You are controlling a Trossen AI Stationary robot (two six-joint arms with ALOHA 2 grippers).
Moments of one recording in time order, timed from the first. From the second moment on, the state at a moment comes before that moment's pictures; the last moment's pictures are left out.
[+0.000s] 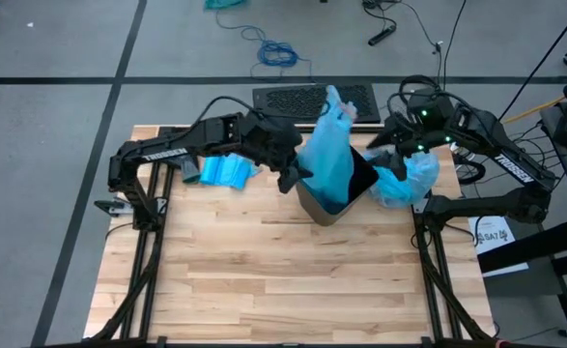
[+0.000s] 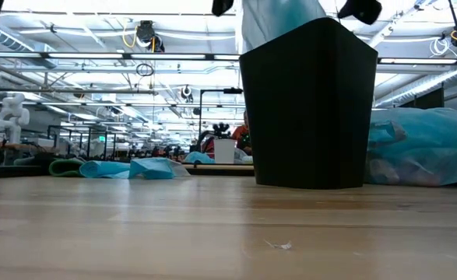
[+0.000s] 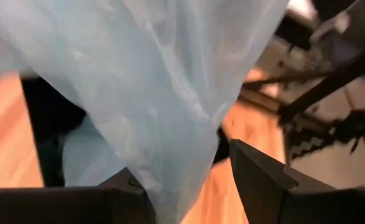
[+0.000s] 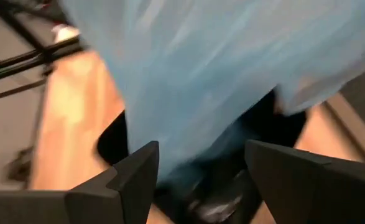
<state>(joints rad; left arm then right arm) 0.16 1.72 1.91 -0.75 0.23 -0.31 -0.54 1.03 1.42 -1.10 -0.39 -0.04</state>
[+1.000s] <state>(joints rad) 0.22 1.81 1.90 -0.97 -0.02 -0.27 -0.55 1.08 1.42 -0.73 -0.39 0.00</state>
